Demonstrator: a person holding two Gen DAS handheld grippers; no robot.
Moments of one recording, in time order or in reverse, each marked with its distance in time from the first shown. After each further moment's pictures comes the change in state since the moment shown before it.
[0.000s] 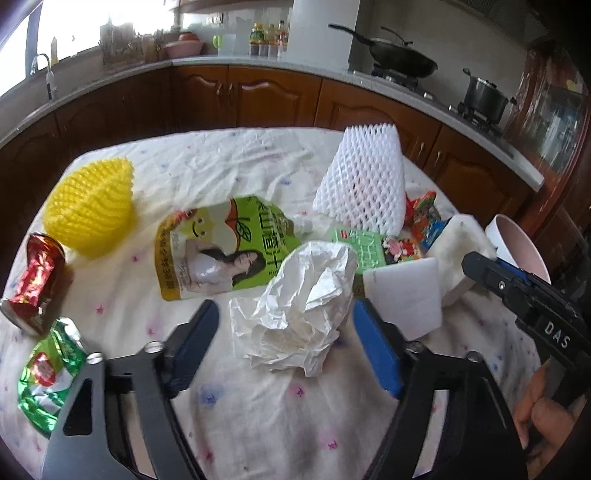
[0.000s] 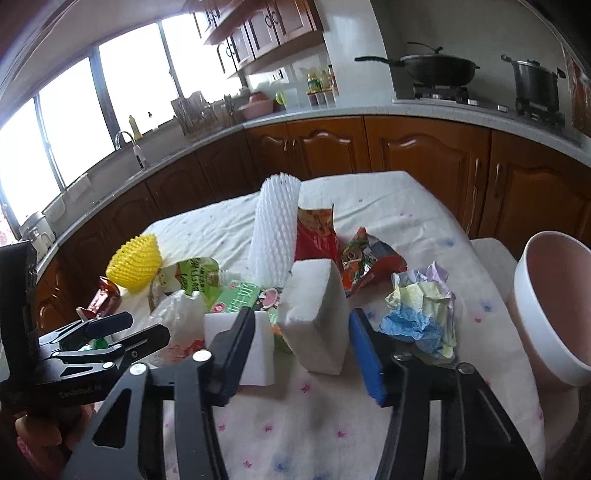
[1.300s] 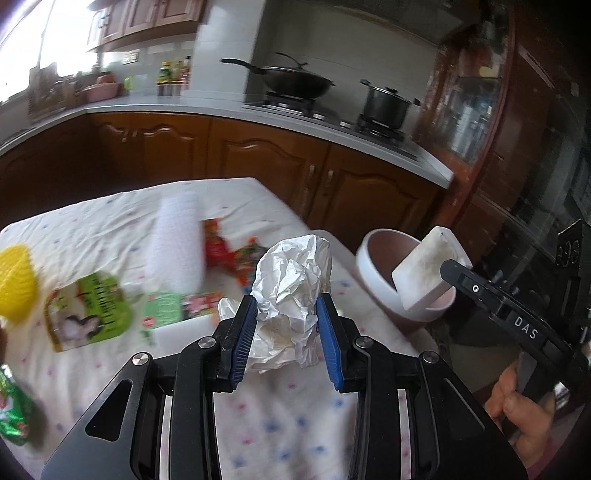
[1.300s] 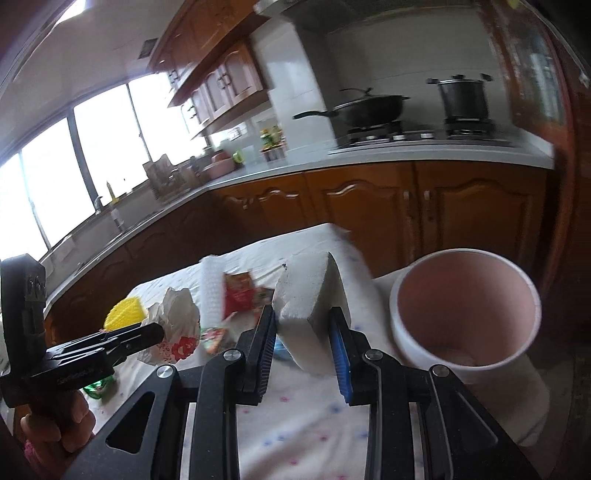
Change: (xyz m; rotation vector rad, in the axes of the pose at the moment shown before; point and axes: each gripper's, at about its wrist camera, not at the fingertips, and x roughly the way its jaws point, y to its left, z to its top) left arm -0.051 -0.135 0.031 0.166 -0.117 -0.283; right arm -0.126 -0.097 -0.001 0.145 -0.215 -0.100
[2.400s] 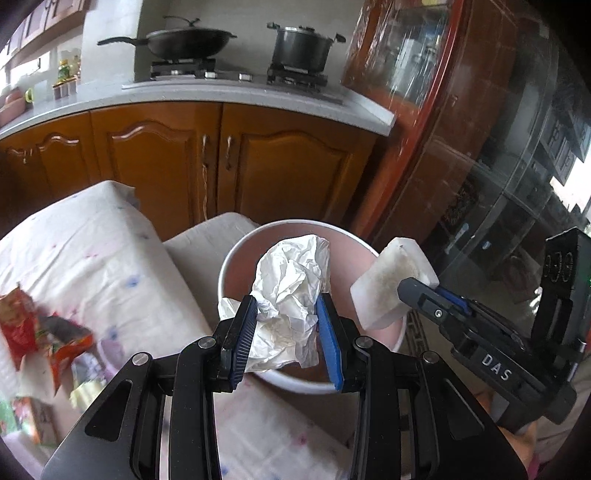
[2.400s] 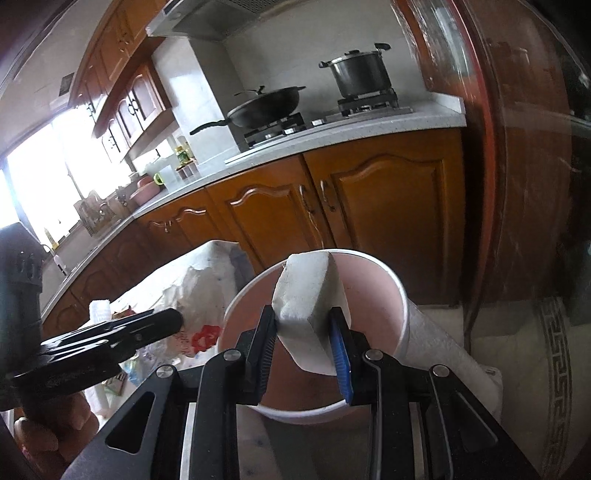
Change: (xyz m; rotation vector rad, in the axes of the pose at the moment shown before) left arm 0.150 -0.150 0.055 0.174 0.170 -0.187; right arm 0.011 -0.150 0.016 0.194 0.016 -0.183
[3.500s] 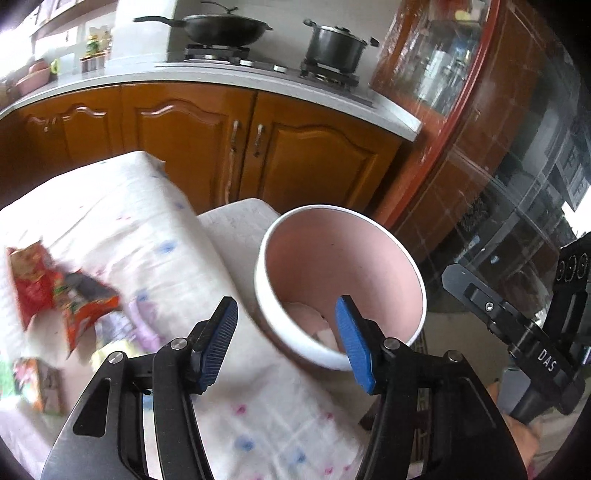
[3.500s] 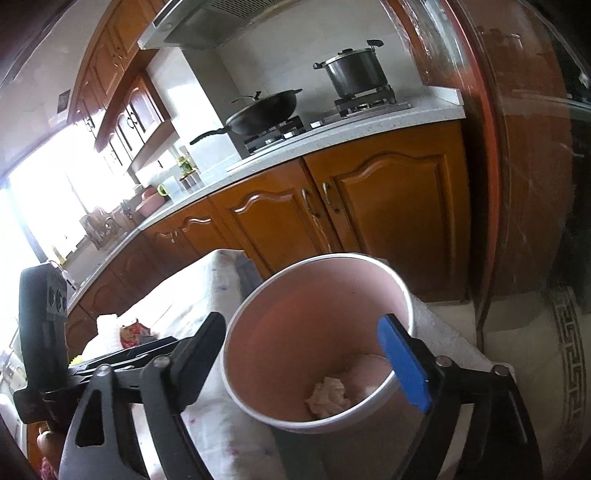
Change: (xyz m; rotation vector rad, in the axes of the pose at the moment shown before) left arm -0.025 0.037 -0.027 -0.109 -0.003 0.042; right arm -0.008 0.000 -0.001 0.039 -0.030 0.053
